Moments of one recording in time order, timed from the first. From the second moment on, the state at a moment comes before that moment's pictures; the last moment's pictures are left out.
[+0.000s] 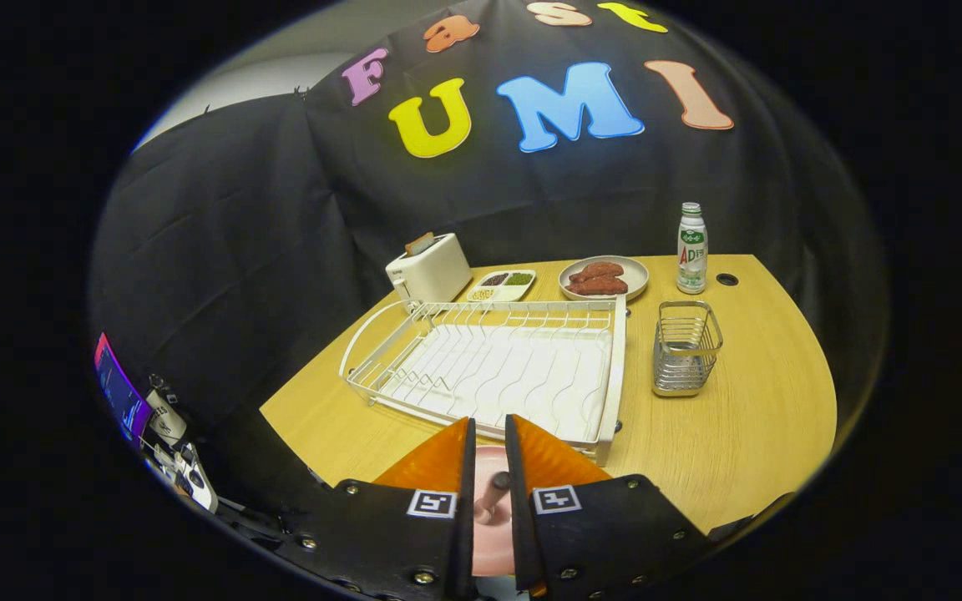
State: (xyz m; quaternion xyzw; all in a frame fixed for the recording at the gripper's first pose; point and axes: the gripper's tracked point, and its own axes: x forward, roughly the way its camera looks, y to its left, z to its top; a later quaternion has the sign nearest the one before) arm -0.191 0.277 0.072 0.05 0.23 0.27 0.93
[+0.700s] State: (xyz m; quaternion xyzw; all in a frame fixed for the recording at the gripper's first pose) arm -0.179 0.251 0.148 0.03 0.14 0.24 0.96
